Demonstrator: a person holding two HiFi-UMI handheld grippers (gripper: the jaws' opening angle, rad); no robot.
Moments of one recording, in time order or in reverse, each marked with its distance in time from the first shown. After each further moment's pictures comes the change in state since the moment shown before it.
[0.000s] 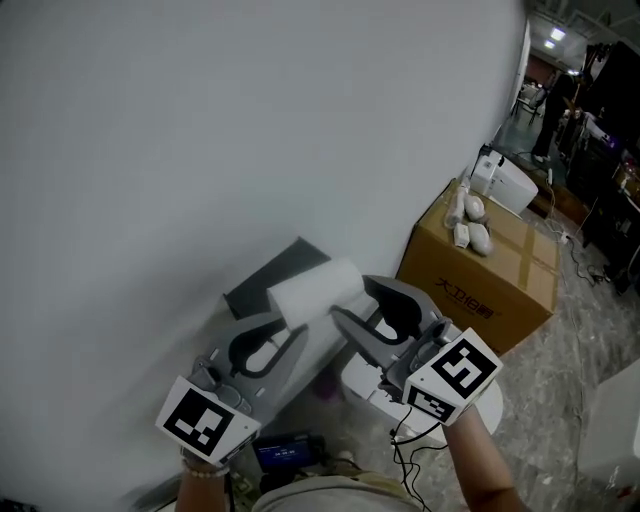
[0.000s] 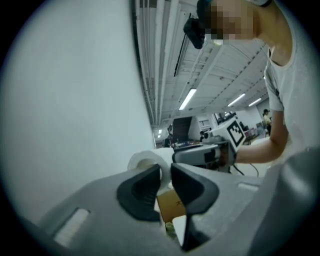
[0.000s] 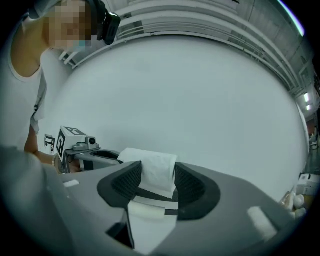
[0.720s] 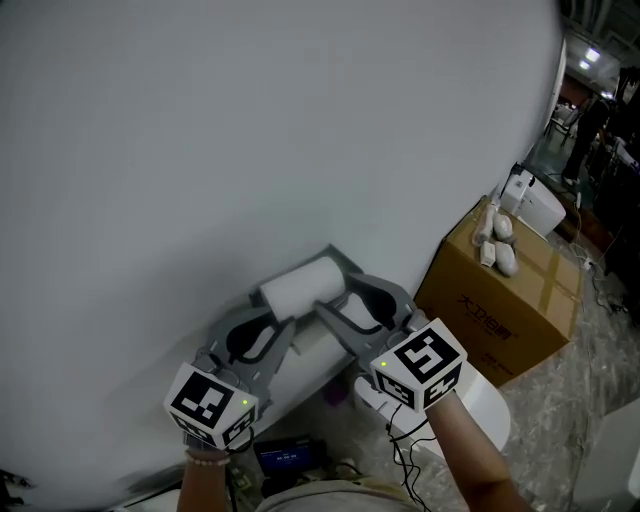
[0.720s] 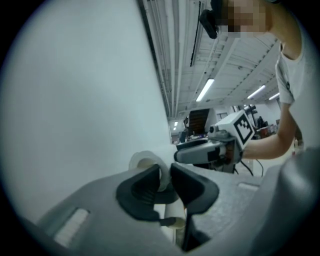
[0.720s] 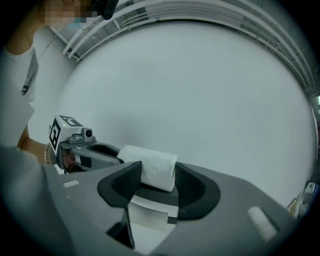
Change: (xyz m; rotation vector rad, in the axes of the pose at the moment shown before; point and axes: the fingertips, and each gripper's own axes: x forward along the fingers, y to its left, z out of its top) left arm -0.026 0.054 -0.031 -0.053 0.087 0.197; right arm 0.069 0.014 -0.024 -0.041 0.104 0.085
